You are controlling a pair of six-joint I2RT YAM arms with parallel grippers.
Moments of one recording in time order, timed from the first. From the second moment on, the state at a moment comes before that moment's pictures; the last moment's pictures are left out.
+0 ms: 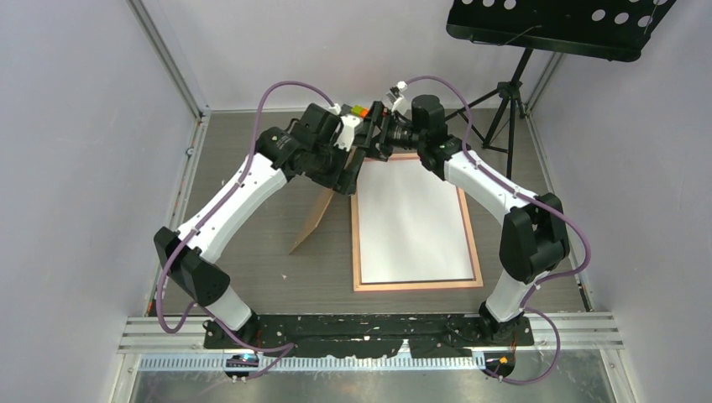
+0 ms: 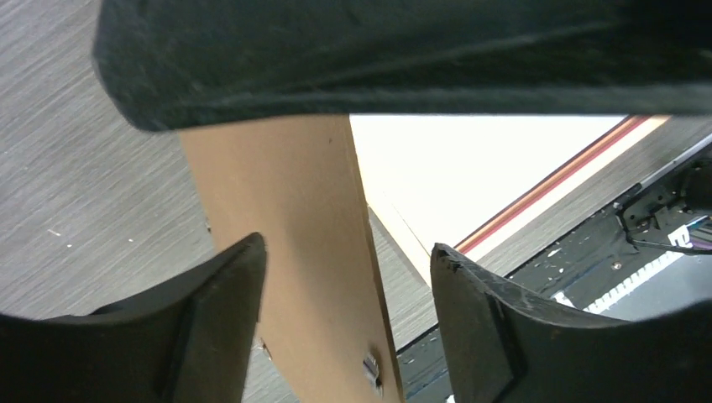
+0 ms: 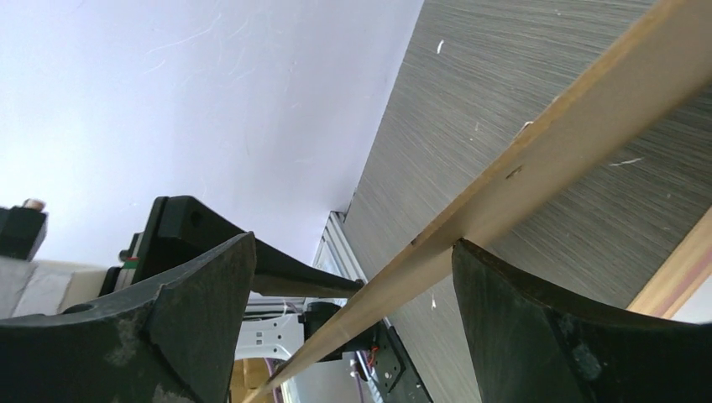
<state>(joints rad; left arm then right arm) -0.65 1.61 1.74 -1.04 0.10 -0.14 0.46 1.73 1.41 0.07 -0.70 0.94</state>
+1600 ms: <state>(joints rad) -0.38 1.39 1.59 -0.86 0.15 0.00 0.16 1.55 1.02 -0.01 -0.77 0.82</state>
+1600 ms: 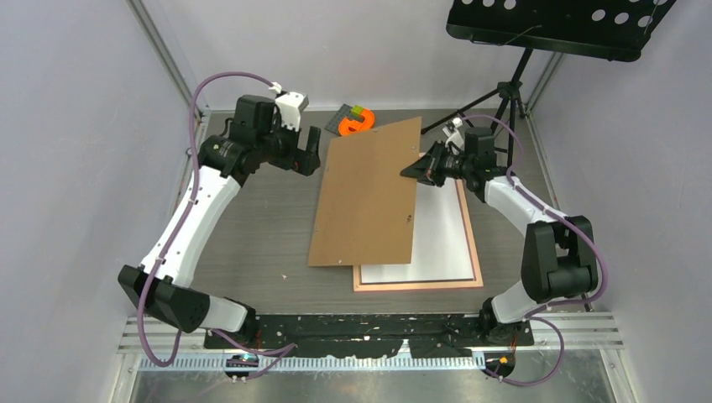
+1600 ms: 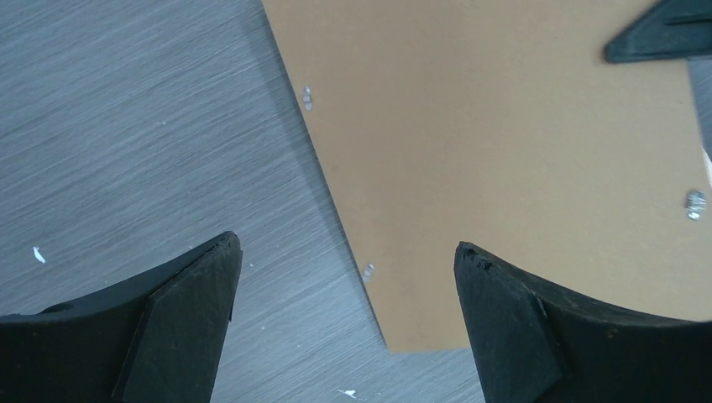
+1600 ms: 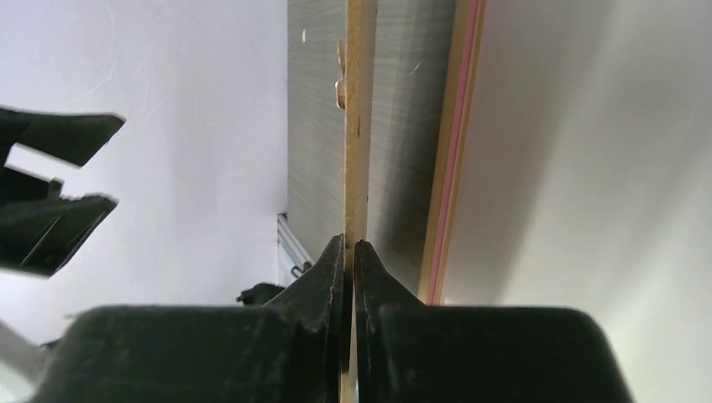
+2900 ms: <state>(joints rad) -0.37 1.40 1.50 -0.81 0.16 0.00 -0.30 1.66 1.34 -1.10 -1.17 -0.24</state>
